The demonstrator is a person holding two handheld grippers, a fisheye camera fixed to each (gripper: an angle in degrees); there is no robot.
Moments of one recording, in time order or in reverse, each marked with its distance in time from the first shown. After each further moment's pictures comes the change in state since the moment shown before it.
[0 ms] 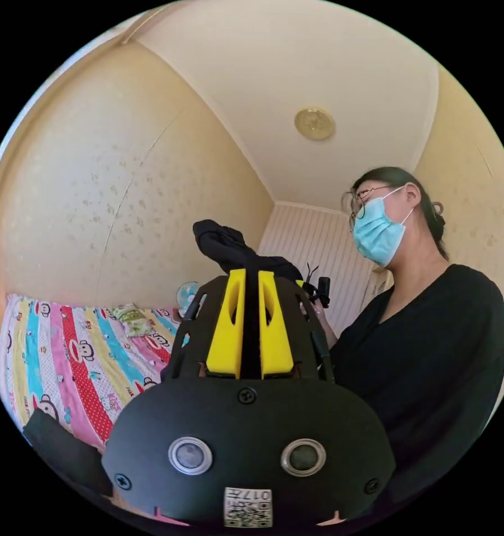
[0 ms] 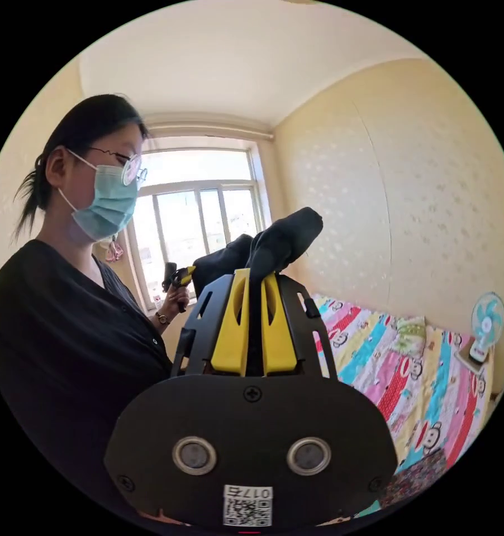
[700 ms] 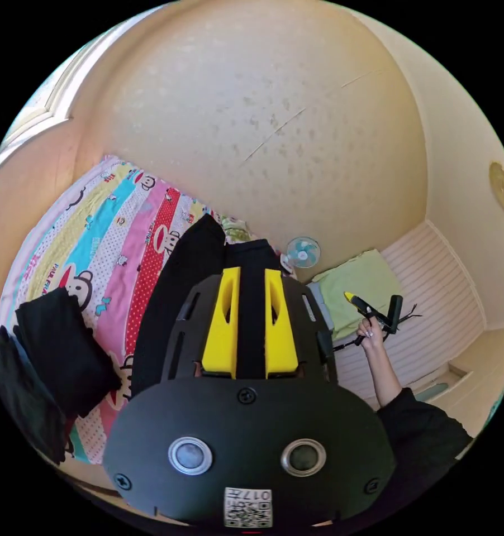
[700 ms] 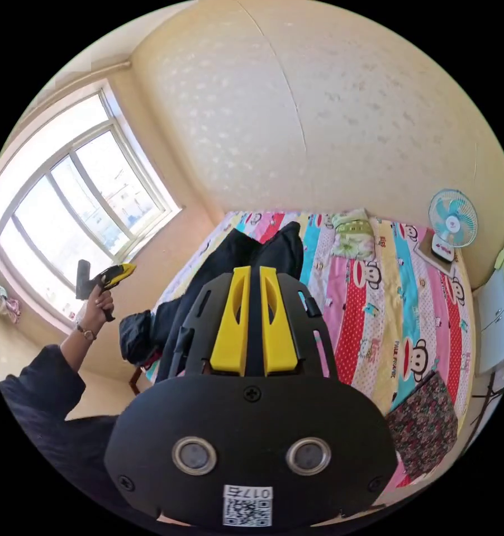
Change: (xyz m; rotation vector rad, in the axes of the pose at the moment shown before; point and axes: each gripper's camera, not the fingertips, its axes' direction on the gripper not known) left arm -0.340 0.054 0.096 -0.391 -0.538 -0.685; right arm 0.308 0.102 0.247 -0.599 0.354 0.505
